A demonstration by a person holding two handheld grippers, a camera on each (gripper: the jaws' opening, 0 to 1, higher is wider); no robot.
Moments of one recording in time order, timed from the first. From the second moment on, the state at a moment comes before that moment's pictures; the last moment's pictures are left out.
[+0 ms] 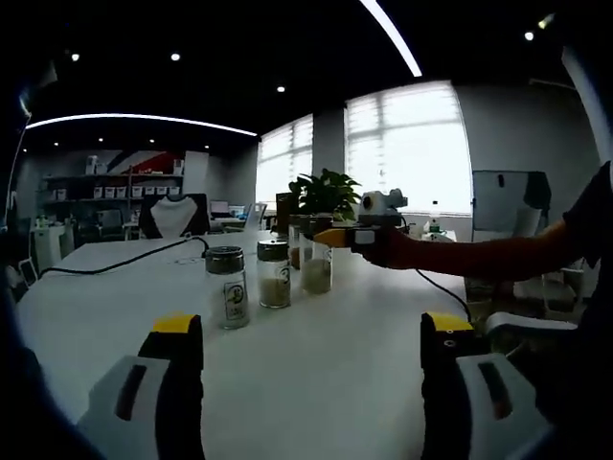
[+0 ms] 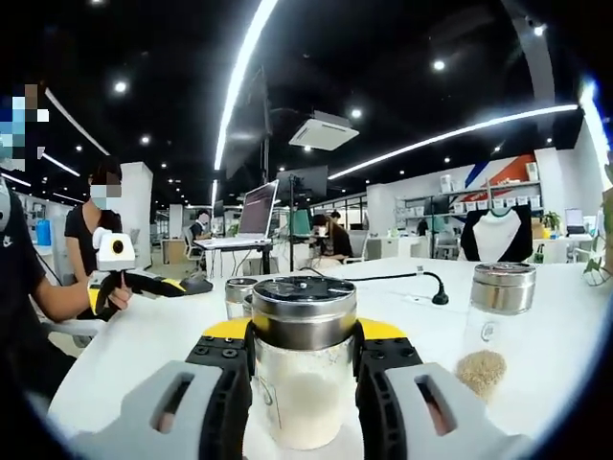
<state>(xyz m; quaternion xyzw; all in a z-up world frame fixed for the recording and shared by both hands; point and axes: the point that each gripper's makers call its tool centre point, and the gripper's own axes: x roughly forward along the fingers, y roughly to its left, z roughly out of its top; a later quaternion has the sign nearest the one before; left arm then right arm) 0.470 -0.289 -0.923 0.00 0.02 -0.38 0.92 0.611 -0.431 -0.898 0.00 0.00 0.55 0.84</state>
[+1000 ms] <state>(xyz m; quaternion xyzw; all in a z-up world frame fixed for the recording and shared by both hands) 0.470 -0.296 -0.924 -0.03 0.01 -0.39 0.92 0.614 -0.440 -0.896 0.00 0.00 0.56 0.83</state>
